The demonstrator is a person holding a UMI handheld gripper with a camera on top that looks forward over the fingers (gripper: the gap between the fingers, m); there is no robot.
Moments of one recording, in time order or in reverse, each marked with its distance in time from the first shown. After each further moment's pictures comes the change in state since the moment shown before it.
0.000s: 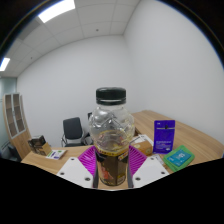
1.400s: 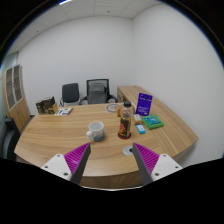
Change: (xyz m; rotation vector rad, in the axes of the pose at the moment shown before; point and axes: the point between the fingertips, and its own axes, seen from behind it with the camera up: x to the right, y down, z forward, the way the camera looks) arm -0.045 0.069 -0.311 -0.344 0.129 -0.146
